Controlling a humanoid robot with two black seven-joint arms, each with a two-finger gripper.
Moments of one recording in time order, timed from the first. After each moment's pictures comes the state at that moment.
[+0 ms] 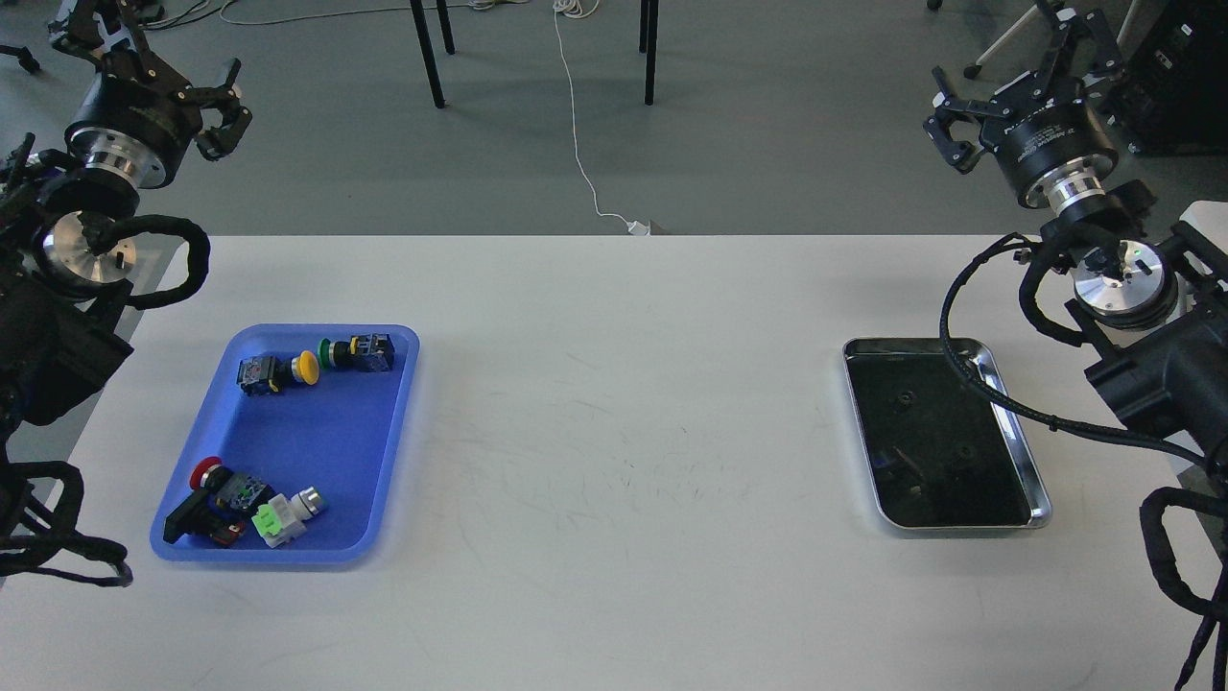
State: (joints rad) left arm -1.04 0.36 -0.62 -0.22 -0.19 -0.49 -0.27; right arm 0.91 -0.33 0.86 0.48 0.14 0.49 0.20
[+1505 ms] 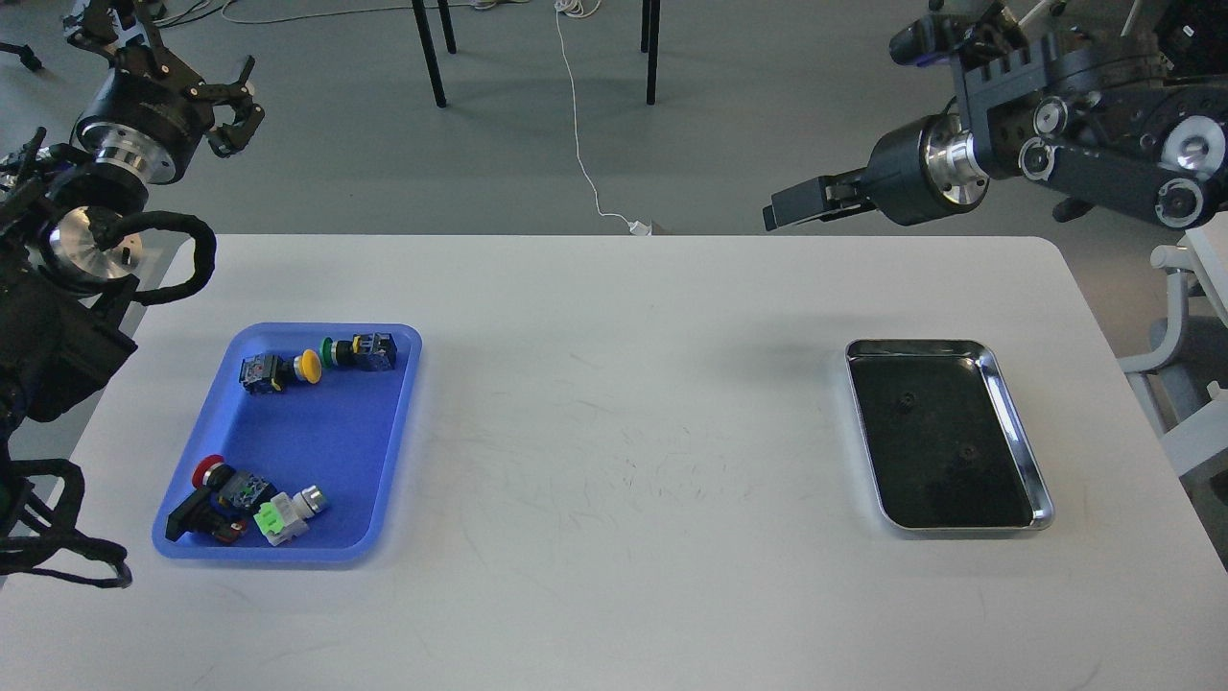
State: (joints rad) left arm -1.05 0.35 -0.61 -0.24 -0.18 -0.49 -0.26; right arm 1.73 -0.41 -0.69 0.94 -0.88 0.47 0.26
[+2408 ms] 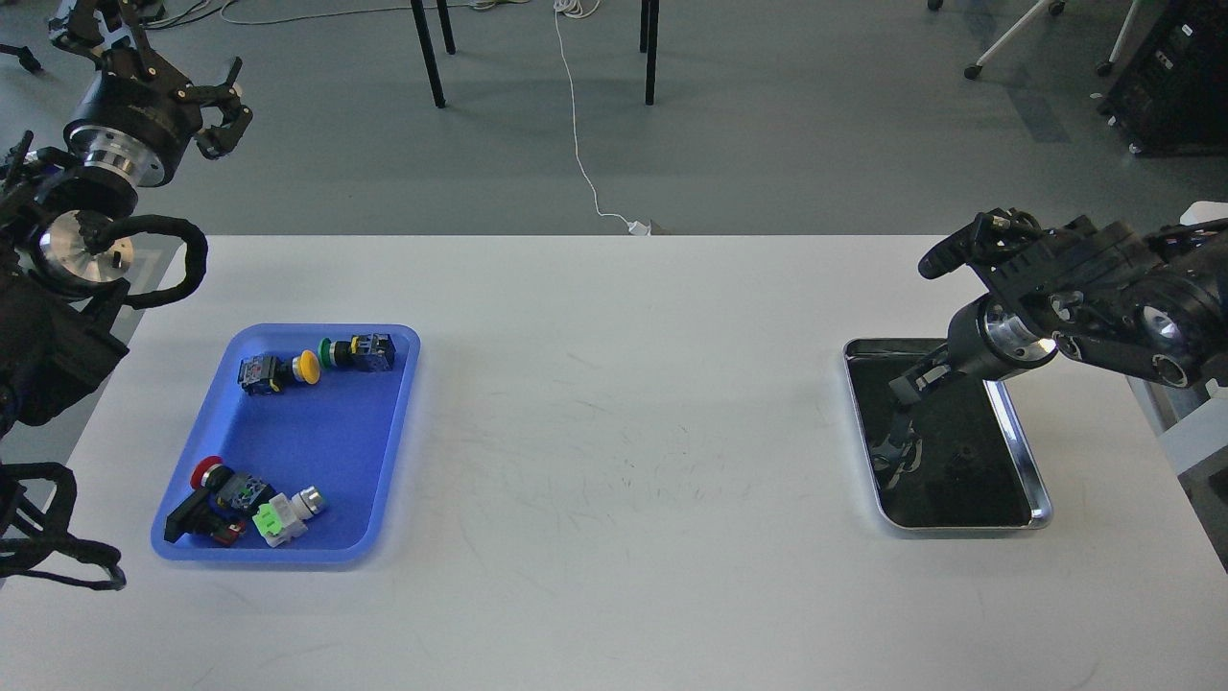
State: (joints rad) left arm -1.04 0.37 -0.61 -0.24 -0.18 -0.49 -0.27; right arm 1.50 -0.40 -0.93 0.91 -1.10 0.36 0.28
